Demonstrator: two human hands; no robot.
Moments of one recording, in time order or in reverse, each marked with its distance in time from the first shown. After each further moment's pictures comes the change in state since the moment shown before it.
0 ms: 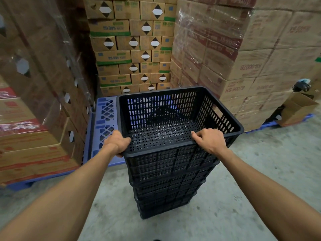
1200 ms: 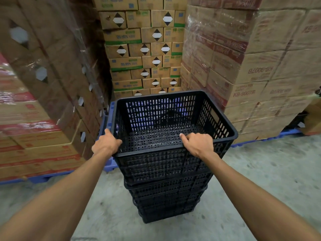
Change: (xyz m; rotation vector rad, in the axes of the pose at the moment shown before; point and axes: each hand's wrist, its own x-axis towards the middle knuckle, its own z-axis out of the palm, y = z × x) left_hand -0.018 0.013 0.013 0.167 0.279 -0.143; right_hand 0.007 -0.002 0.006 0.083 -0.085 -0.004
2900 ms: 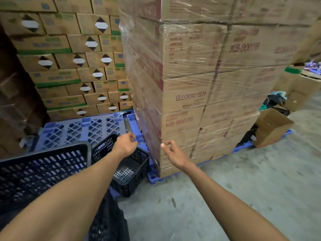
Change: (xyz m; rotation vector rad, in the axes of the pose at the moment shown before) left_hand 0.070 0.585 0.188 -0.244 -0.241 0.476; right_hand 0.227 0.427 0.032 1.002 -0.213 0.318
